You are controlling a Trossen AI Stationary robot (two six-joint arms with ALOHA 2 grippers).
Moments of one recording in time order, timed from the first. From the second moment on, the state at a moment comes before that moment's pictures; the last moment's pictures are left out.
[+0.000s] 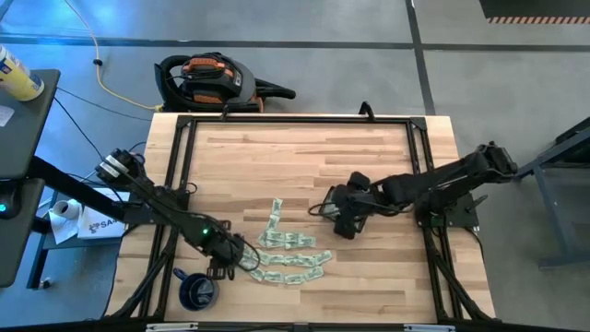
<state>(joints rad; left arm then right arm) -0.62 1.54 0.78 -0.63 0.01 -0.63 0.26 1.44 1.13 -0.73 0.32 0.53</state>
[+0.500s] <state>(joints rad) -0.50 1.58 0.89 -0.86 0.04 -0.44 0.43 1.36 1.14 -0.75 0.57 0.79</state>
